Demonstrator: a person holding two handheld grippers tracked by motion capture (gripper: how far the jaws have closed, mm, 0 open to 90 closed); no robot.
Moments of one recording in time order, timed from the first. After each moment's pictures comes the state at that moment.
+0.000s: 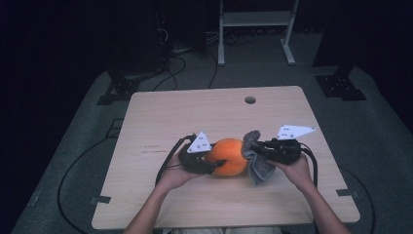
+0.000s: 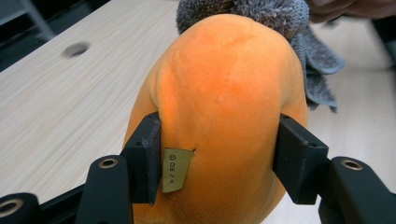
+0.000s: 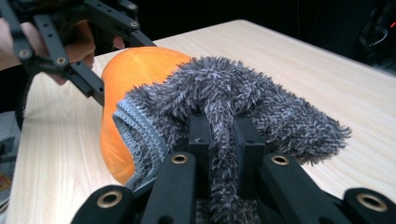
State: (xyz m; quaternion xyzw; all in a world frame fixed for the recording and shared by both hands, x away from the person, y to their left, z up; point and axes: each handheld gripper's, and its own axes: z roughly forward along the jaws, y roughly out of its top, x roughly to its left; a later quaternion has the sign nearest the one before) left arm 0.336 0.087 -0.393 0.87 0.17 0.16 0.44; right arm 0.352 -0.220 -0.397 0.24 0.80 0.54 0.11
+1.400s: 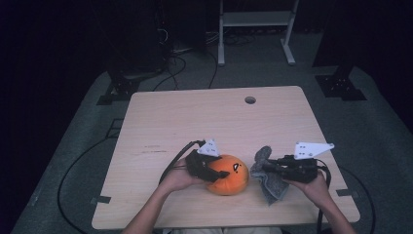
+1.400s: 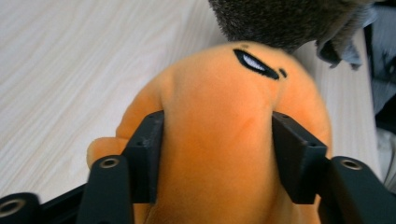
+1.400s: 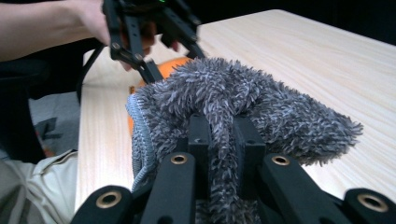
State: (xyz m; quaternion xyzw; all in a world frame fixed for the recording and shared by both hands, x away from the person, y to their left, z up) left arm 0.340 0.070 -0.406 0.89 0.16 0.05 0.42; right arm 0.305 -0.263 -0.408 0.20 0.81 0.54 0.08
